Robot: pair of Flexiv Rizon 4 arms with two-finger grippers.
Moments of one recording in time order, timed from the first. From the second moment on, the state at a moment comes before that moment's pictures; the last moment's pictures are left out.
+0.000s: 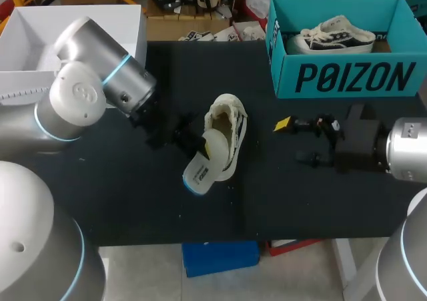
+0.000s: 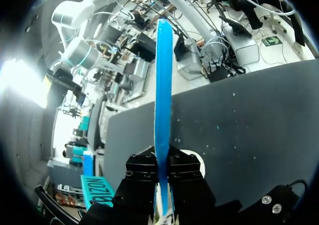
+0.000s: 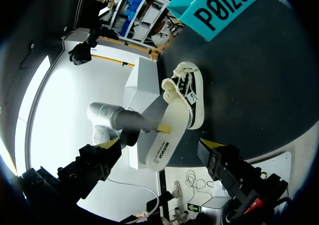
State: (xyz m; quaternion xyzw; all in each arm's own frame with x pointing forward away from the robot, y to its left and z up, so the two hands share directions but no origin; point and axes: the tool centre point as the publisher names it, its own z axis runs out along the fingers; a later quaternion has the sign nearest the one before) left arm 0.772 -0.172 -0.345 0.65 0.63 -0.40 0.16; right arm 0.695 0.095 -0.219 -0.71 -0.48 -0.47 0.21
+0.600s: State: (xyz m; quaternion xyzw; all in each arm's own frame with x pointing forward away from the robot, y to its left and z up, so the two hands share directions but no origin) left arm 0.808 -0.190 -0.360 0.66 0.63 -0.37 0.16; right arm 0.695 0.095 -0.219 -0.71 -0.48 -0.47 0.21
